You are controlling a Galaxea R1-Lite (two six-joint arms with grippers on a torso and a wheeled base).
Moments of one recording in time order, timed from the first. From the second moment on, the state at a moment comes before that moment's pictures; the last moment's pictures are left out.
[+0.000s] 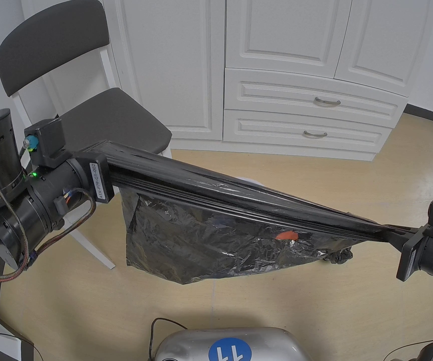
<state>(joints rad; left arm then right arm) -0.61 1.36 -0.72 -0.59 0.43 -0.04 0.61 1.09 -0.54 -0.16 -0.34 0.08</state>
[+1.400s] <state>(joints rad) -1.00 1.69 -0.67 -1.41 0.44 0.04 1.03 1.44 -0.30 -1.37 -0.30 0.23</state>
